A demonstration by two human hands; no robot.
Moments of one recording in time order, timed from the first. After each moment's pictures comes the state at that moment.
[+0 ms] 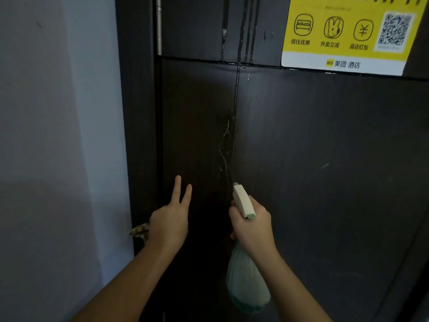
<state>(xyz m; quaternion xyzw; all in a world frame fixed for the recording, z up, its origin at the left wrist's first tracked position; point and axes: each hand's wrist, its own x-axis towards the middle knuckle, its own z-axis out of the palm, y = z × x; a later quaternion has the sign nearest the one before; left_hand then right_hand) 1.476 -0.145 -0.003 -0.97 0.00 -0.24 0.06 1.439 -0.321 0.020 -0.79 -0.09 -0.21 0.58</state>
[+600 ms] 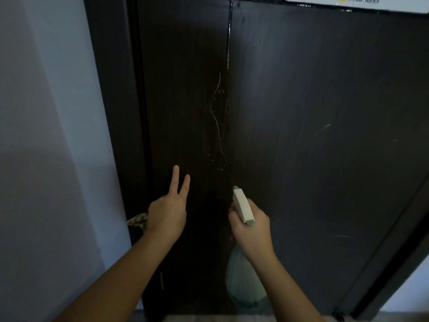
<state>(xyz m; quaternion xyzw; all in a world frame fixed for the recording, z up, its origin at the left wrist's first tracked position) 1.475 -0.163 -0.064 -0.98 0.00 -0.19 0.06 1.425 -0.343 -0.058 -0.79 -0.07 -0.17 0.59</state>
